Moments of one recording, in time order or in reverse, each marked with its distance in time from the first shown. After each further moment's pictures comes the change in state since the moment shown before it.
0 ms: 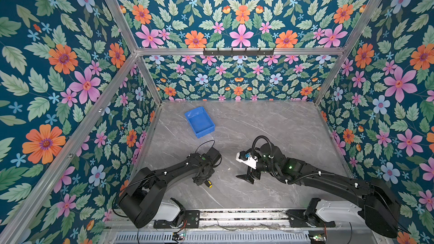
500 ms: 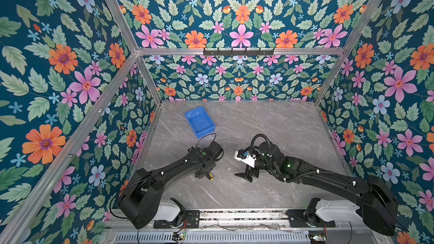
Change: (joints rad) left arm 0.008 0.000 0.154 -0.062 -0.077 0.046; right arm 0.000 0.026 0.046 0.007 0.026 -0.013
